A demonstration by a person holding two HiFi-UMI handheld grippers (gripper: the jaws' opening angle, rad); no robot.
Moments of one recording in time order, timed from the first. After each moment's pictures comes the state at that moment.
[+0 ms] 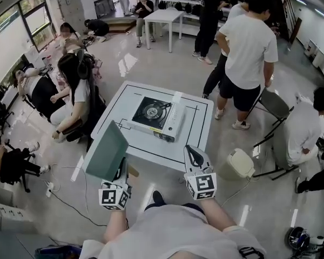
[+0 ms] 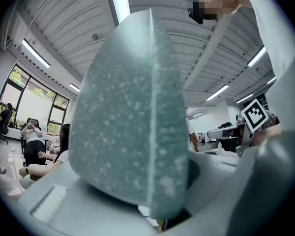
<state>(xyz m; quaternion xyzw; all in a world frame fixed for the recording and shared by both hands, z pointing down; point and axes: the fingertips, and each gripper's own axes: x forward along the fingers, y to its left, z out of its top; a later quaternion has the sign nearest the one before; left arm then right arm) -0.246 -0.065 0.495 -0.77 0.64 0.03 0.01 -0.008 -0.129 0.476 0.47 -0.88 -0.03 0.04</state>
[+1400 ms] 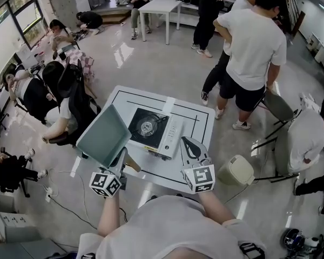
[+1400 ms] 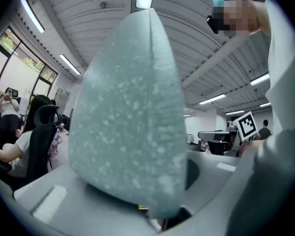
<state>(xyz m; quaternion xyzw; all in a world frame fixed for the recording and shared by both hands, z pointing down) -0.246 -0.267 0.512 -0.83 0.55 0.04 -0.09 -0.021 -0.308 0.472 0.45 -0.89 -0.02 0.06</state>
